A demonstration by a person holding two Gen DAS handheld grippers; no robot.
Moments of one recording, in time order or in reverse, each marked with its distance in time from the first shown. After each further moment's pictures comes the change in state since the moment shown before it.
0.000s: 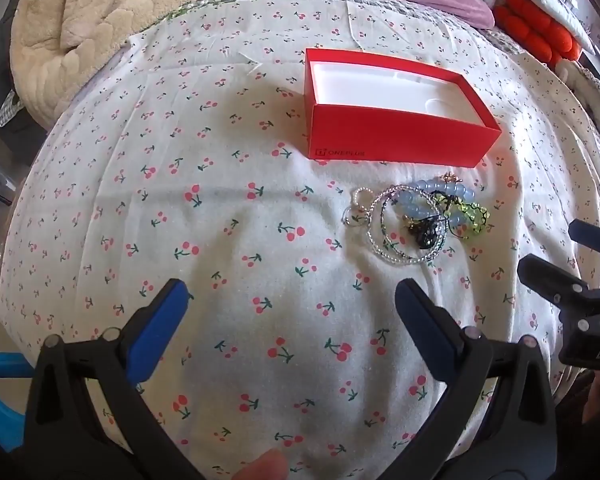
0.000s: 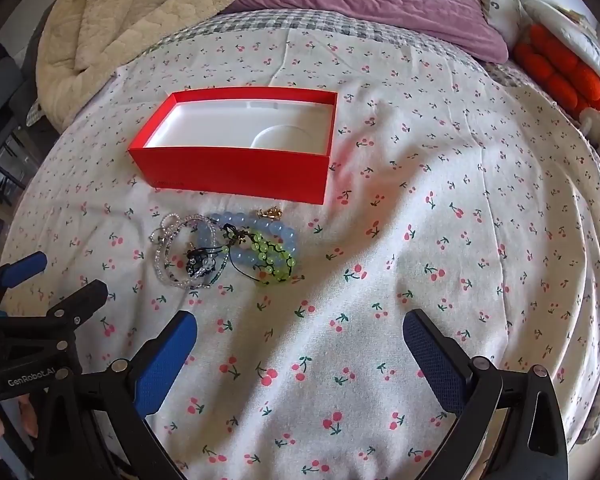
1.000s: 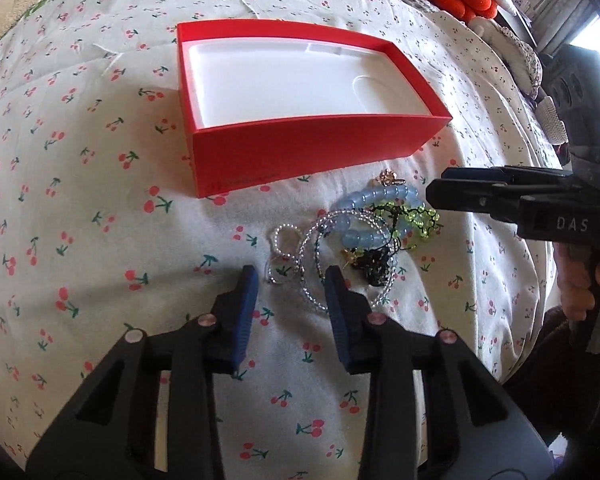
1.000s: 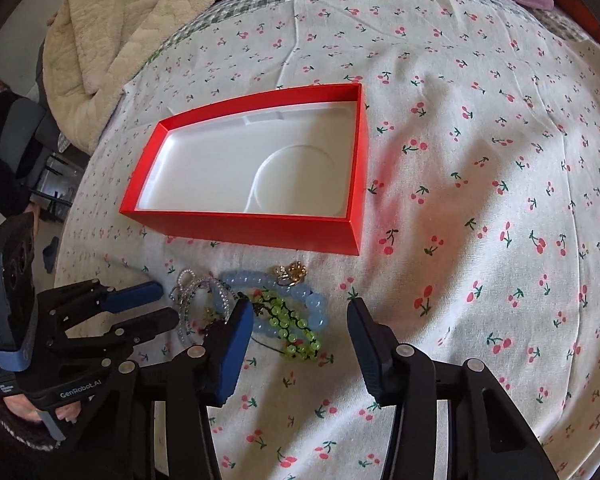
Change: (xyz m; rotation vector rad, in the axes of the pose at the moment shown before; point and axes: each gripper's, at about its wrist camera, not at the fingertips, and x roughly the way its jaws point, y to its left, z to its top) left arm 0.067 0.000 0.053 0.219 0.180 -0.400; right arm 0.062 -0.025 0.063 0.089 0.198 0.249
